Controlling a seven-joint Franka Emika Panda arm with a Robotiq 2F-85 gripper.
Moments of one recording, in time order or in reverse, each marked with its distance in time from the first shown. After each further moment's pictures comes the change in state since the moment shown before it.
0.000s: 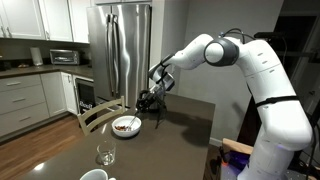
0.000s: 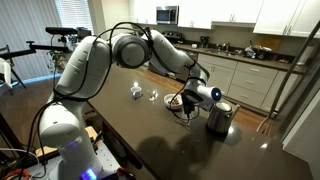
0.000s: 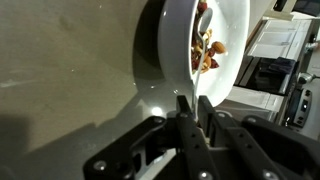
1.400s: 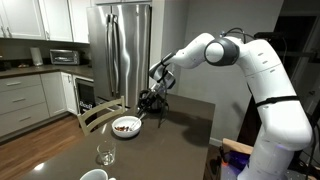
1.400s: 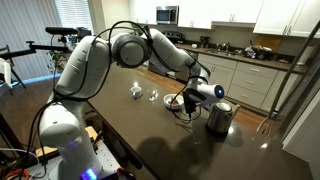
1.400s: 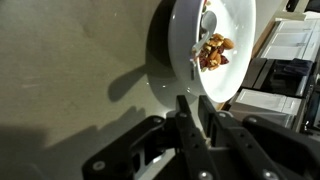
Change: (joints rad) arm -0.003 -0.008 -0.018 0.014 -0.082 -0.024 0.089
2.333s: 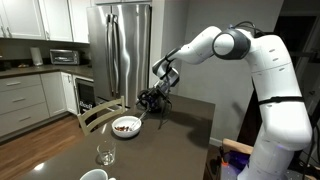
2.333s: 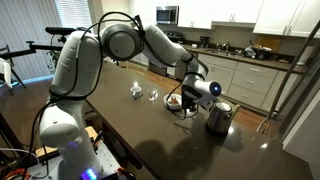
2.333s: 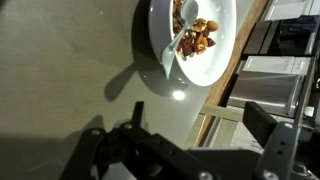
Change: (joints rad) arm 0.001 -0.119 0.006 -0.130 0.063 0.105 0.119
